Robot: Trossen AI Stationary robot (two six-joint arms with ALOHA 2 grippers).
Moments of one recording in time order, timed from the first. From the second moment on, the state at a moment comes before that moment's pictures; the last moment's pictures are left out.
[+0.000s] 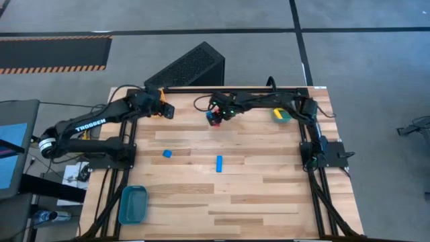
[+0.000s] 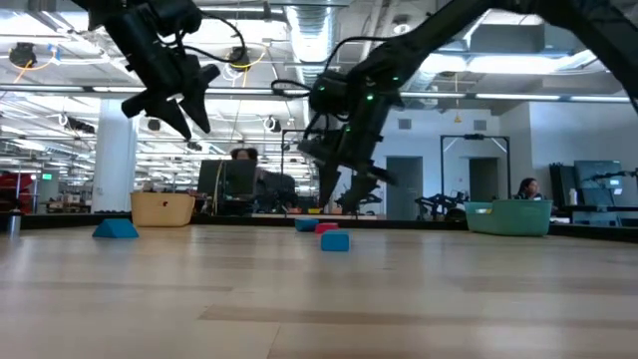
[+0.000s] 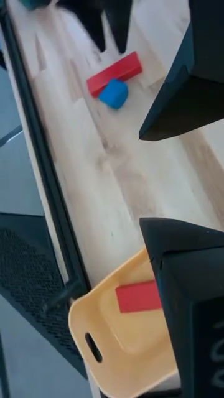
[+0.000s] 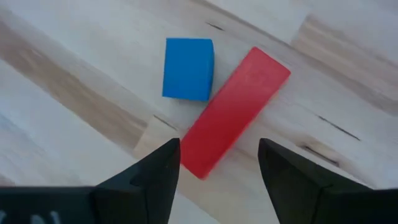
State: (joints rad) left arm 0.57 1.00 0.78 -0.58 -0.28 -0.52; right arm -0.38 2.08 1.53 -0.55 0.02 0.67
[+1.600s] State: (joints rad) left arm 0.45 0.84 0.78 -0.80 -0.34 -0.63; right arm -0.29 1.89 1.34 -0.78 0.13 0.44
